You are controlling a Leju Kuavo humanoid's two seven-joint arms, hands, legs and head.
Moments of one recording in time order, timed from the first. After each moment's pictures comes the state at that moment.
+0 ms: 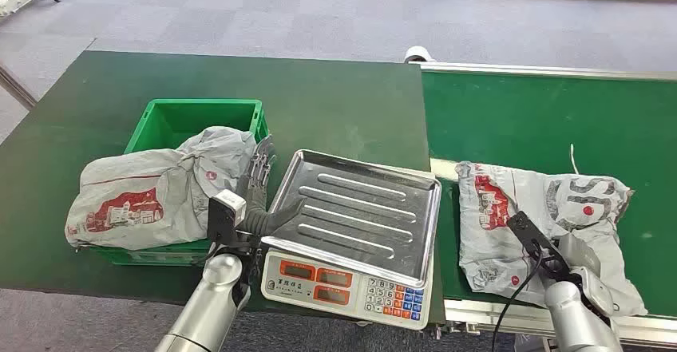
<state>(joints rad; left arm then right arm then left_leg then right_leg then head) -0.29 -0.17 -0.14 -0.93 -0.09 -0.03 -0.70 -0.42 -0.13 -0.31 -0.67 1.13 -0.14 0.01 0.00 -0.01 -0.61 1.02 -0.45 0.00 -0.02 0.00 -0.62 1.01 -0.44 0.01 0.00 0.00</state>
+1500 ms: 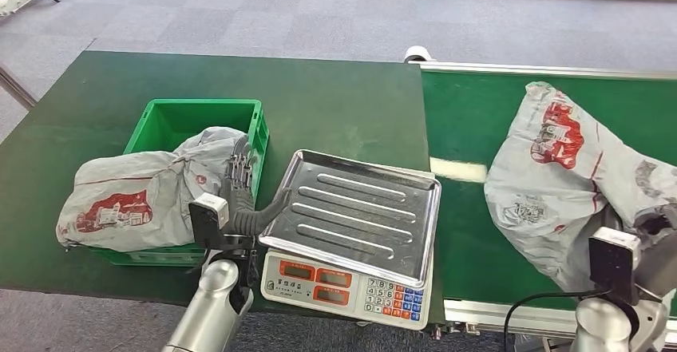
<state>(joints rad) -0.24 -0.21 -0.11 -1.01 -0.02 0.11 -0.70 -0.13 0.01 -0.34 -1.47 0.50 -0.61 -0.64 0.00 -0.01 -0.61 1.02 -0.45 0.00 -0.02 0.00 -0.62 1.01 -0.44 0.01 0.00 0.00</state>
